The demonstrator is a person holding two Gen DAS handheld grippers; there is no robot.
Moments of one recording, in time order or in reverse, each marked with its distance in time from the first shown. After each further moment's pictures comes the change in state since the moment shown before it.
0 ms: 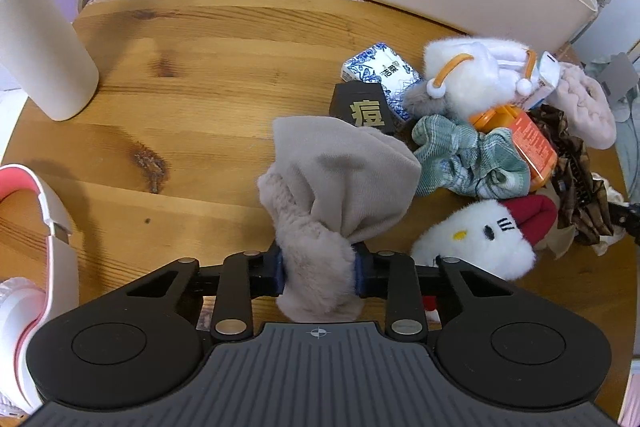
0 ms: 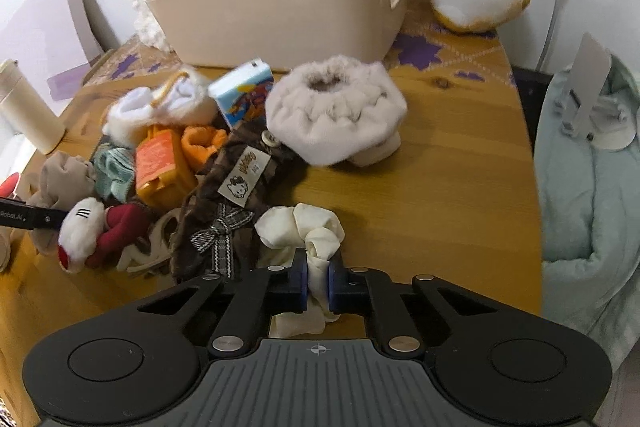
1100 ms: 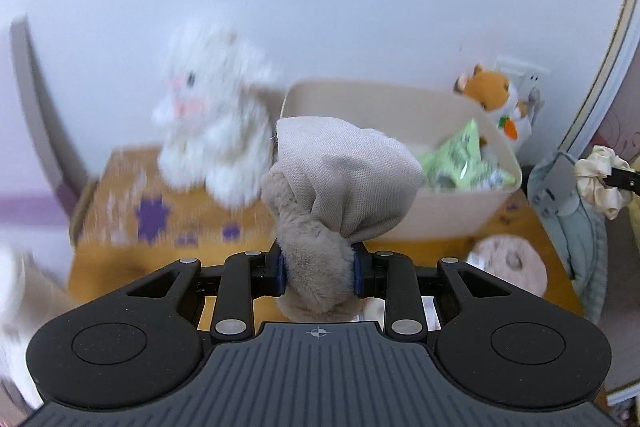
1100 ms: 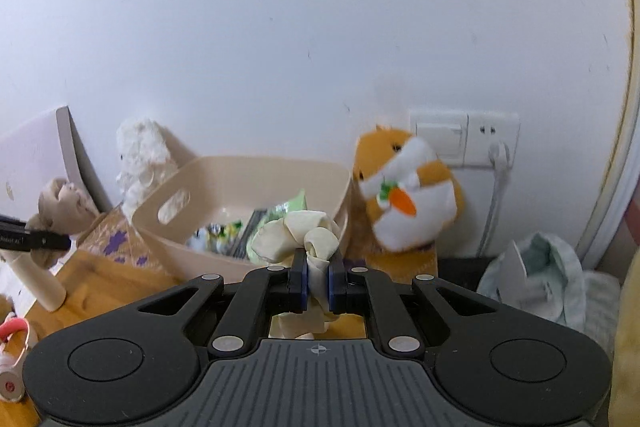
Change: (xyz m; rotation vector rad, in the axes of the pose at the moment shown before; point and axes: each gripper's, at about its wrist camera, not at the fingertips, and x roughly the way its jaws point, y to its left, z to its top) left arm -0.105 -0.033 0.137 0.206 -0.374 -0.075; right arm -0.098 -0.038 0.122 0.023 -0.407 -0.055
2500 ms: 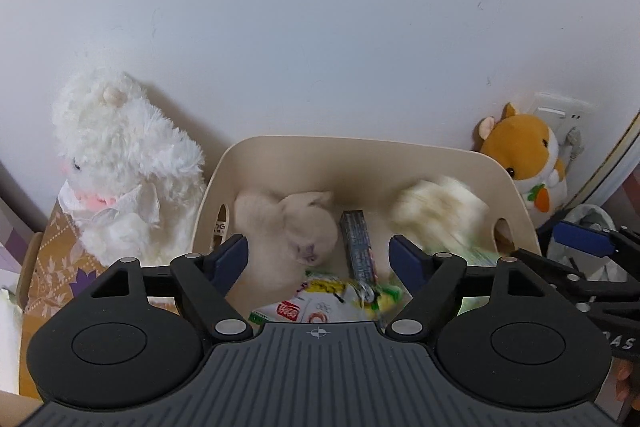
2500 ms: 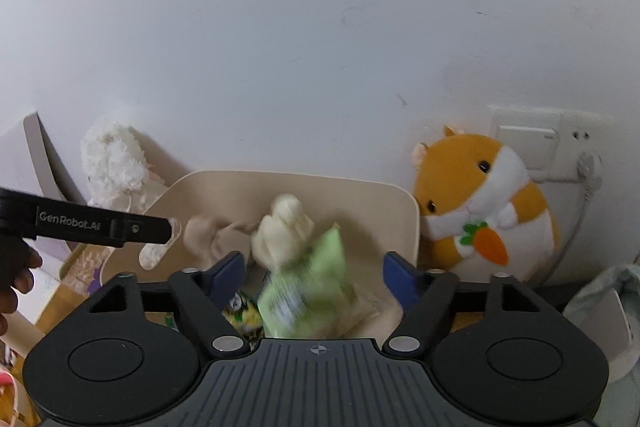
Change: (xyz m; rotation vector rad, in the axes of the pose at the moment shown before) left arm 0.127 -0.053 0.107 -0.040 0.070 0.010; right arm 0.137 0.029 0.044 0.058 0.071 0.027
